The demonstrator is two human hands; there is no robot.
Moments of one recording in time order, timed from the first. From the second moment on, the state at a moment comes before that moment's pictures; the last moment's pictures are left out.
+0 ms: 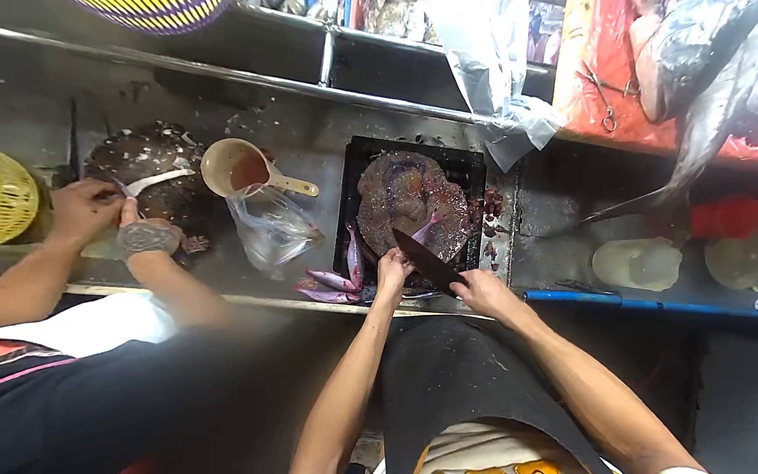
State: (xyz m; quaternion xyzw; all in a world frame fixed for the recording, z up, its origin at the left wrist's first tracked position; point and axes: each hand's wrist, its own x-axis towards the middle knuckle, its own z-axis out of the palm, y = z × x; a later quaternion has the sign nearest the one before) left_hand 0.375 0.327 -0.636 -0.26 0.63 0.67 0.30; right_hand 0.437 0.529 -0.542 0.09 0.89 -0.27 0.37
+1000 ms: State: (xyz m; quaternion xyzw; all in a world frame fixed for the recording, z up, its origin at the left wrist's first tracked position) left_hand 0.345 0.381 -0.654 -0.10 0.88 0.39 0.24; right_hand 0.438 0.530 -0.583 0.22 0.87 -0.28 0.35
